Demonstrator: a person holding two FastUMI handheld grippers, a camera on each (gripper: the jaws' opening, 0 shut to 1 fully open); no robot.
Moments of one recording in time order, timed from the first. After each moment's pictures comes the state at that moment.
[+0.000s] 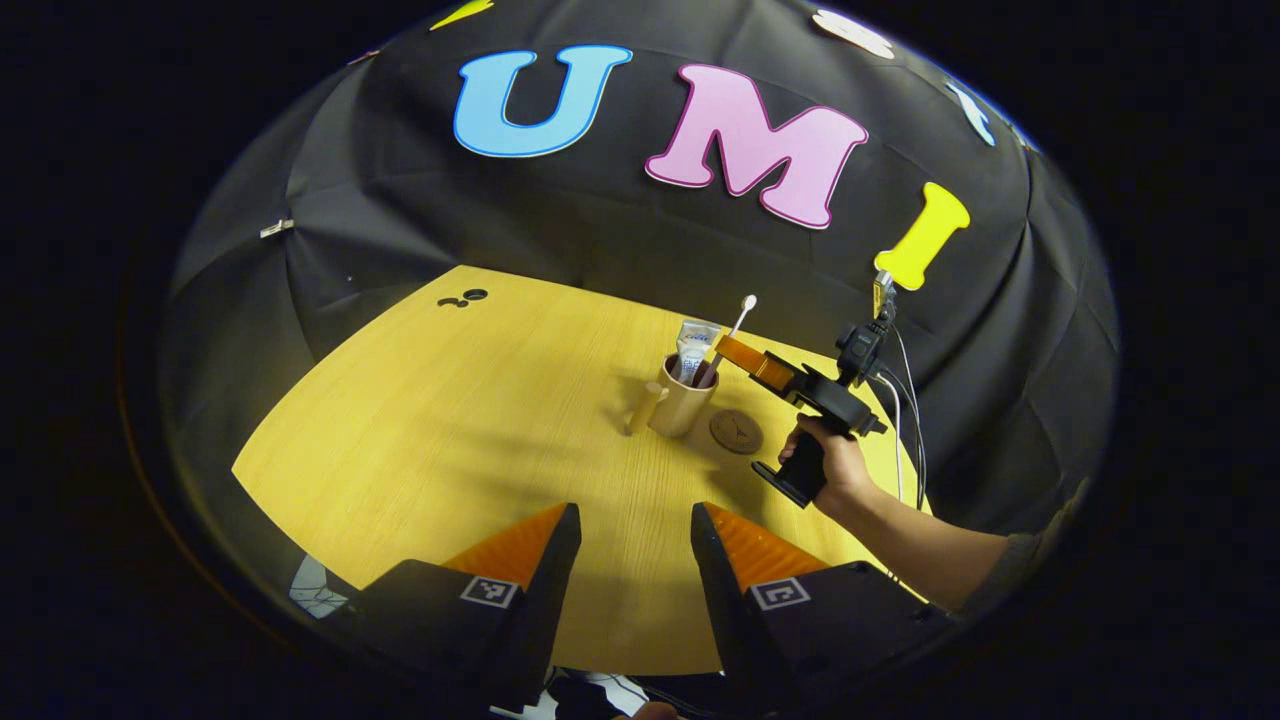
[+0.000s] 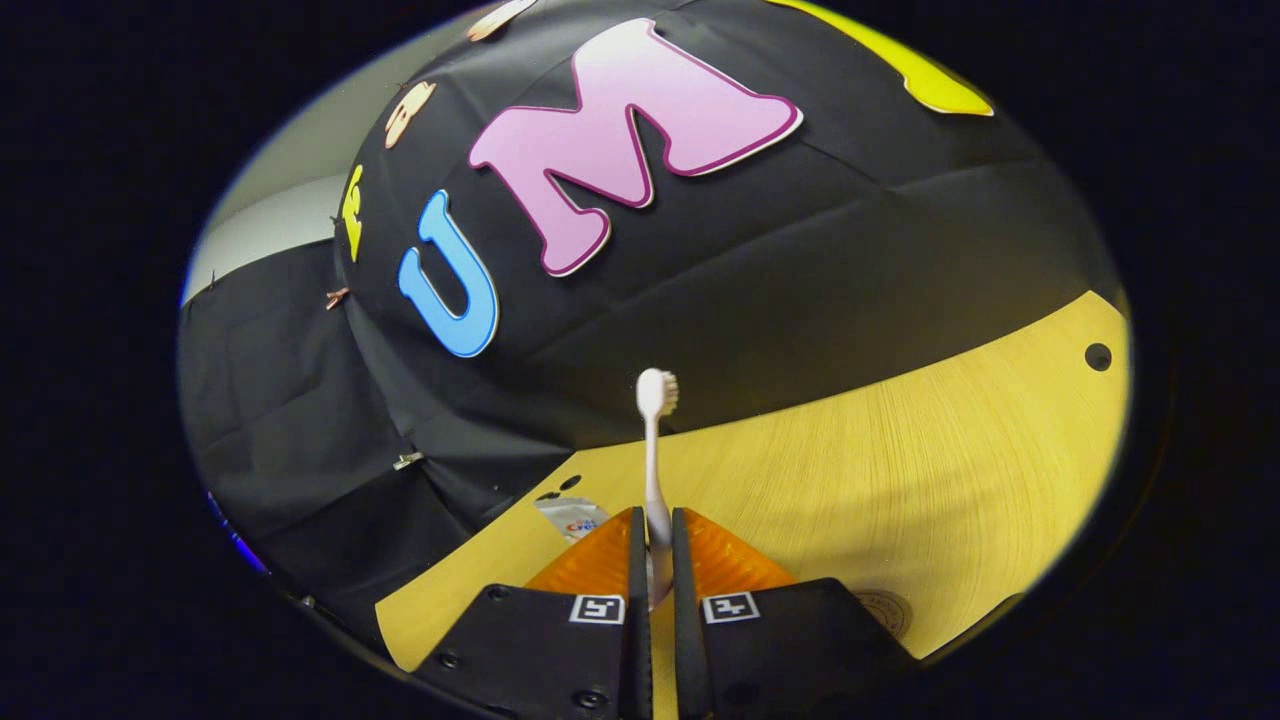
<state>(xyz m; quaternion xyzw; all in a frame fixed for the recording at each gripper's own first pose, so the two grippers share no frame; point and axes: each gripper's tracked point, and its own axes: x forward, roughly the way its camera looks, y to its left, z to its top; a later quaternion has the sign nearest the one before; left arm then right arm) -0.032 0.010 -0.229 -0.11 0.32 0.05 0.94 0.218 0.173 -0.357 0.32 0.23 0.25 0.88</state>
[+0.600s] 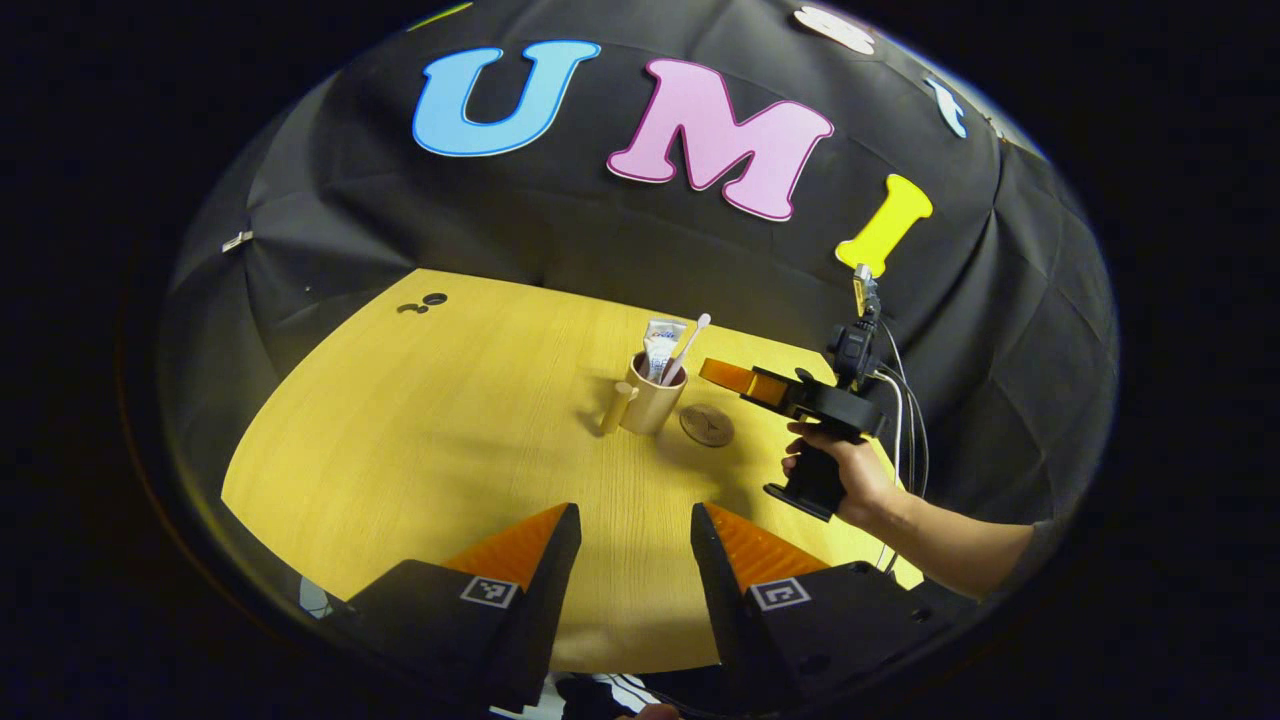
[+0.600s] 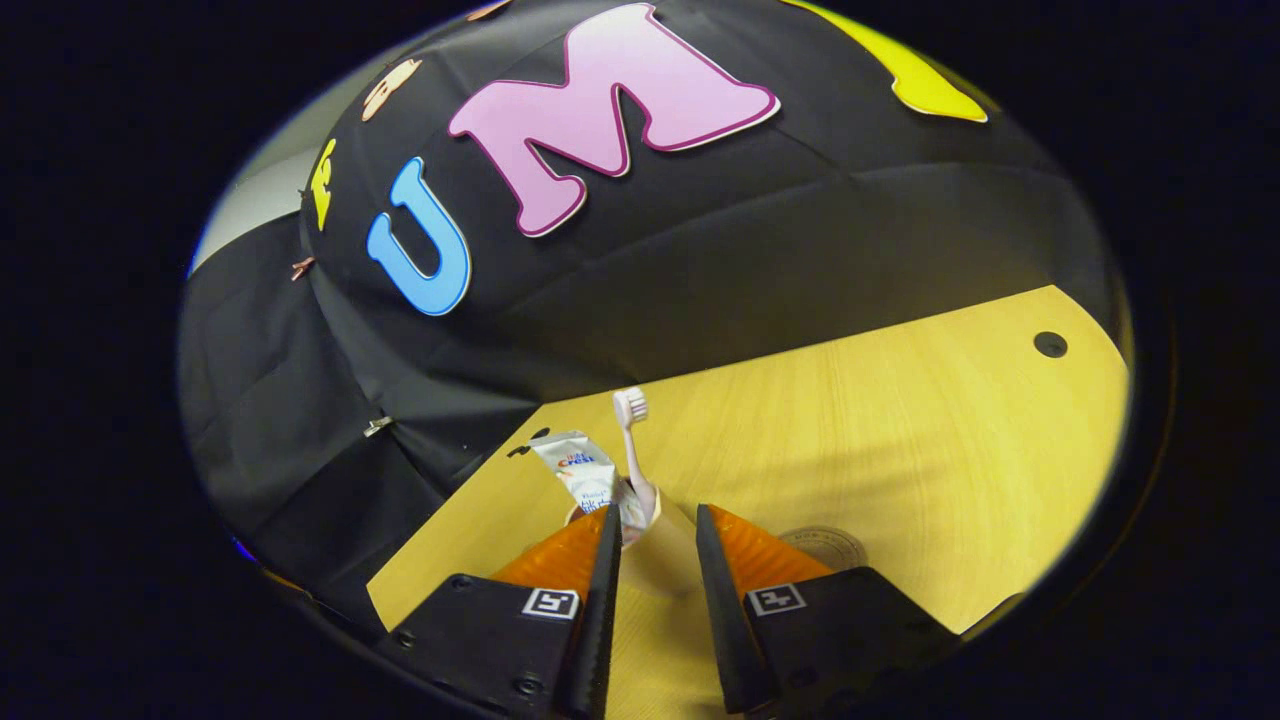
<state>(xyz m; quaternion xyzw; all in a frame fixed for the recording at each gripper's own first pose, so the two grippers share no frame) -0.023 0.007 -0.225 -0.11 0.33 -0.02 0.94 0.164 0.143 -0.361 0.29 0.32 0.21 0.88</state>
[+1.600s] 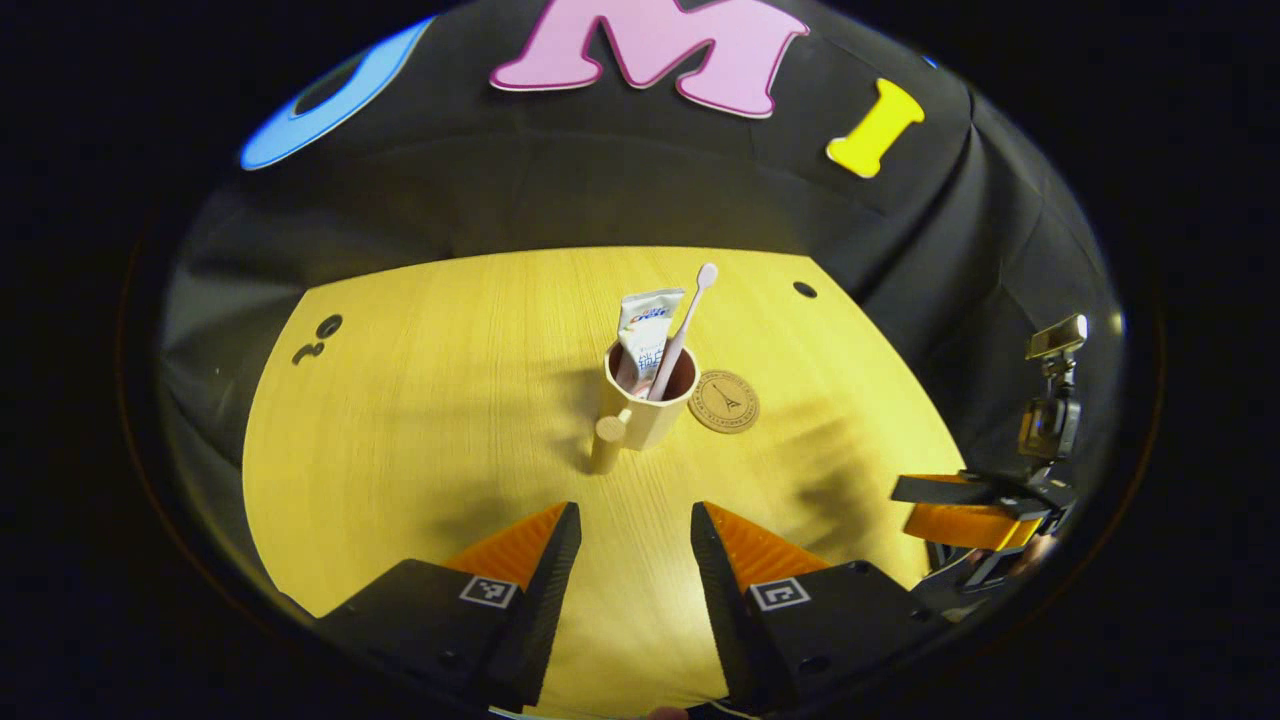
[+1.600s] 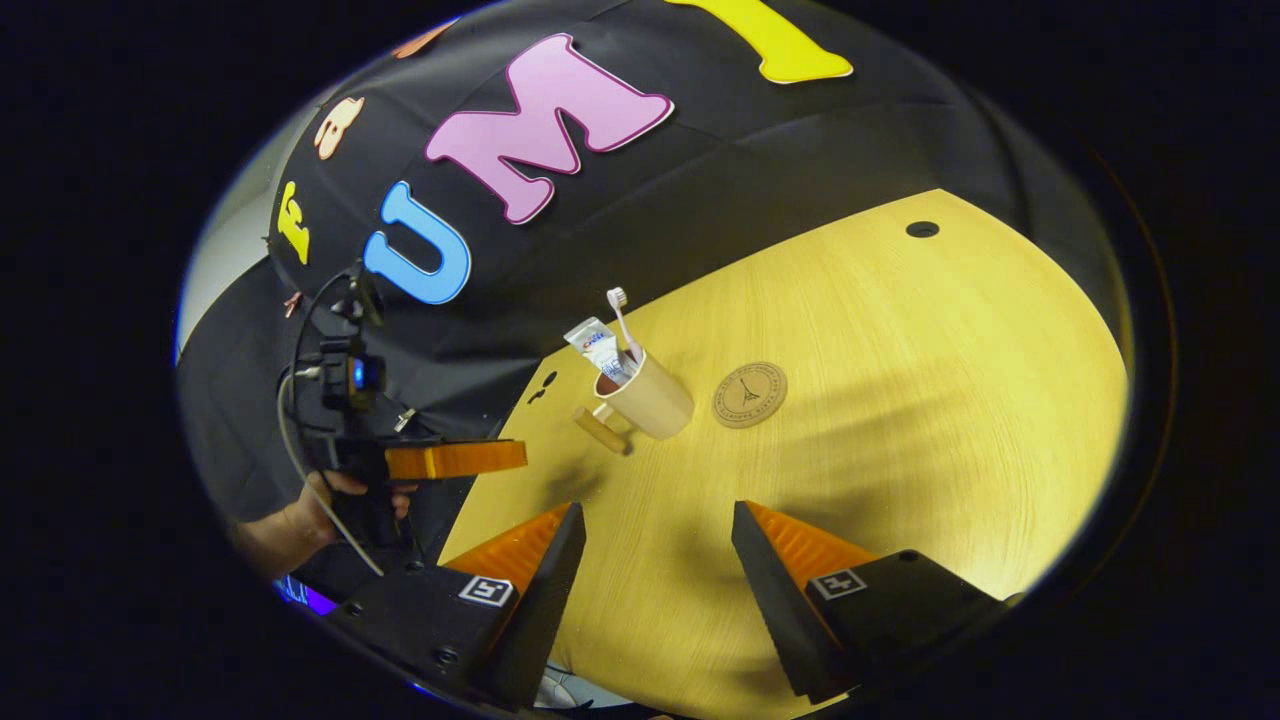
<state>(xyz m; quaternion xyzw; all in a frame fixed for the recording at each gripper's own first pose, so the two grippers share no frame) 0.128 0.020 -0.293 0.02 0.46 -0.12 0.88 -0.012 0.075 -0.319 0.36 0.41 0.17 0.82</state>
